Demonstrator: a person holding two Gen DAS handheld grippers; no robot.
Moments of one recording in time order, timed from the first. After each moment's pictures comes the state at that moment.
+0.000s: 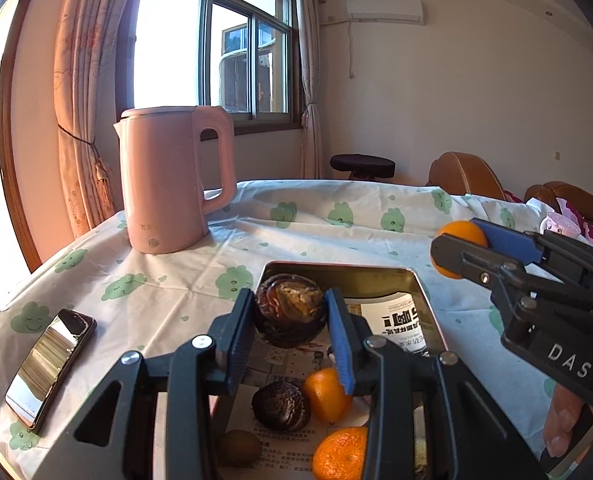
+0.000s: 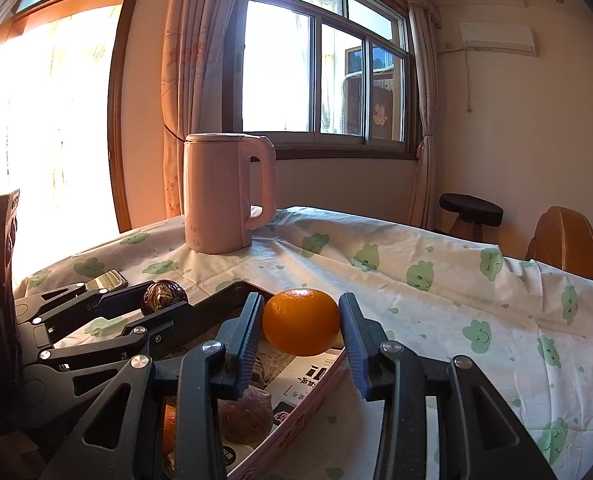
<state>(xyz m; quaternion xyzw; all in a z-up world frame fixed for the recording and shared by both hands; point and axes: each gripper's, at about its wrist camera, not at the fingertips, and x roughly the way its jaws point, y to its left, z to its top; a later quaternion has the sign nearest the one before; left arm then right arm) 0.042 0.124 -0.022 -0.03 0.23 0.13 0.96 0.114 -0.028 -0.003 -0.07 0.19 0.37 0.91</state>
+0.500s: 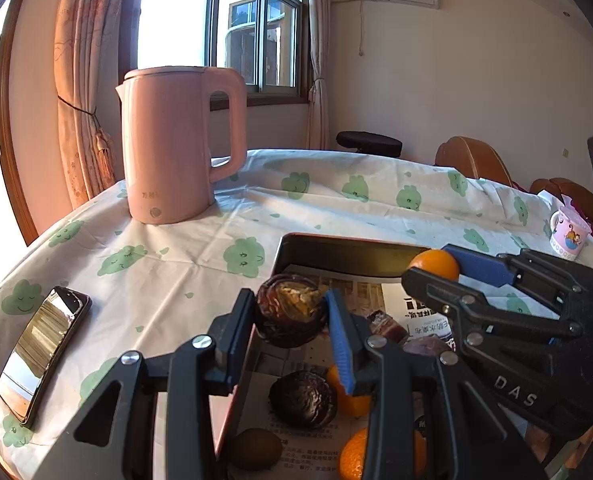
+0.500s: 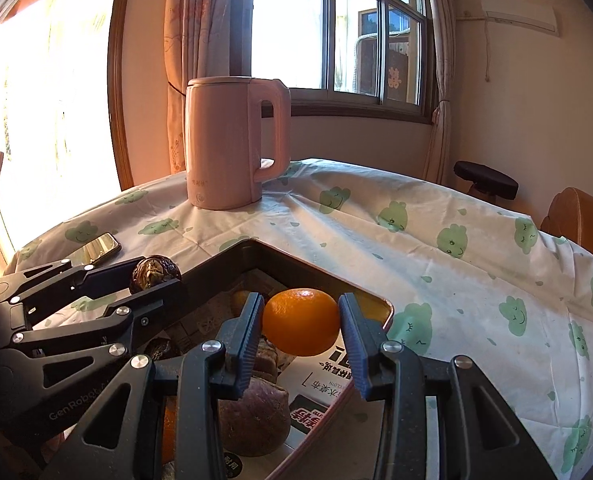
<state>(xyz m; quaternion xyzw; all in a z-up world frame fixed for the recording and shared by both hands) 0.055 0.144 -0.036 -0.06 0.28 0.13 0.95 0.137 0.012 -0.036 -0.11 0.26 0.38 0.88</state>
